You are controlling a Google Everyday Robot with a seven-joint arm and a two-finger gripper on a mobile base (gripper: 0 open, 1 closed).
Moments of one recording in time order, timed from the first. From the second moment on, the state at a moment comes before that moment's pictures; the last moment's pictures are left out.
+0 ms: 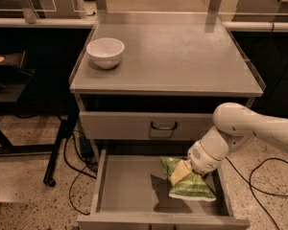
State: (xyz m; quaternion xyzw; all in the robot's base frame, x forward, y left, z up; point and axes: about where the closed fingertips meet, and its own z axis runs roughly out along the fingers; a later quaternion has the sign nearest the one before) arm 0.435 -0.127 0.592 0.15 -0.95 -0.27 0.07
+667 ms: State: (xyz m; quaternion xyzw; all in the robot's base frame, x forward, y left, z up) arm 0.451 -0.110 0.525 0.16 -0.93 -0.34 0.04
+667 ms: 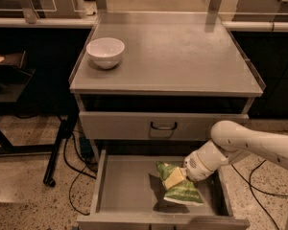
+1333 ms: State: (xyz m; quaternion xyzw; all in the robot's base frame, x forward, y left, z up) arm 0.454 -0.106 0.507 0.16 -0.92 -0.36 0.04
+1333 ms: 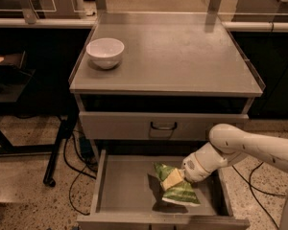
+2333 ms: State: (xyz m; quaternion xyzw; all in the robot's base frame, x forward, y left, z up) arm 0.486 -0.126 0.465 0.08 -0.94 -0.33 -0.03
